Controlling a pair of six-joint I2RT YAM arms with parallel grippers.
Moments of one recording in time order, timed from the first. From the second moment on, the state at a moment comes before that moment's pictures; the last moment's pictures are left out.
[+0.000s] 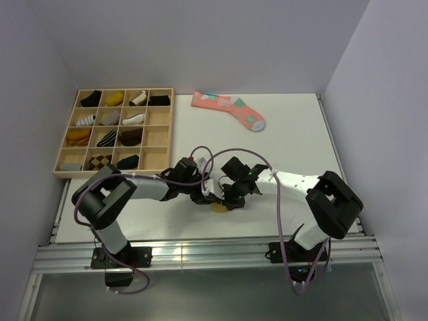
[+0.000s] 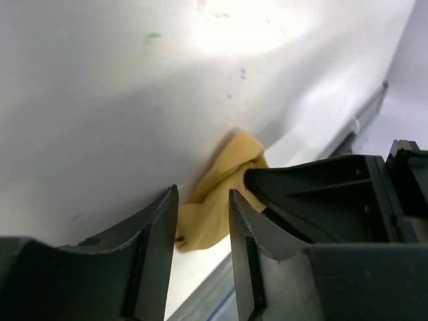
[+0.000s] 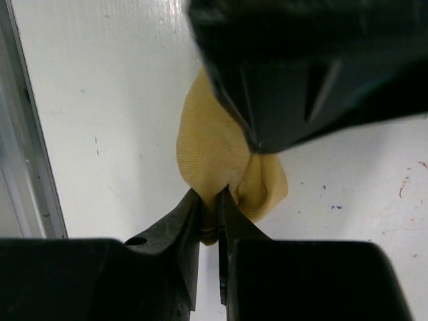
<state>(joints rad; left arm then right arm) -0.76 1.73 0.71 0.24 0.48 -0.96 0.79 1.51 0.80 -0.51 -0.40 -0.72</state>
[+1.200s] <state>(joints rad) -1.03 1.38 0.50 0.26 -0.10 -1.08 0.61 1.83 1.08 -0.80 -0.66 -0.60</state>
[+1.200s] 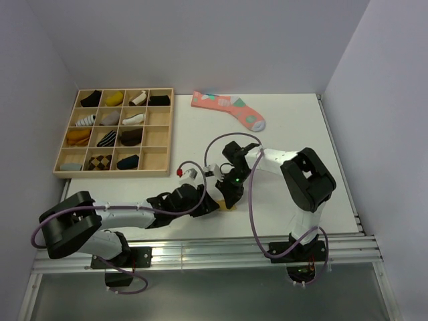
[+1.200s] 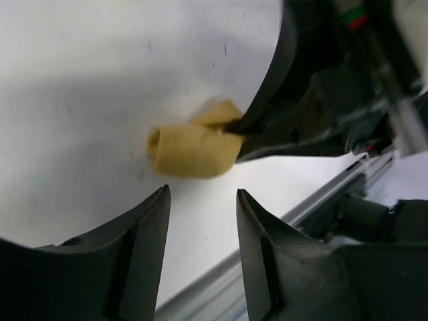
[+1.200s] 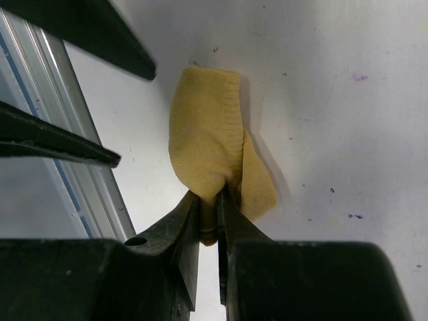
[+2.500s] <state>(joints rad) -1.31 1.74 0.51 0.57 -0.58 -1.99 0.49 2.00 1.16 -1.10 -0.80 -0.75</state>
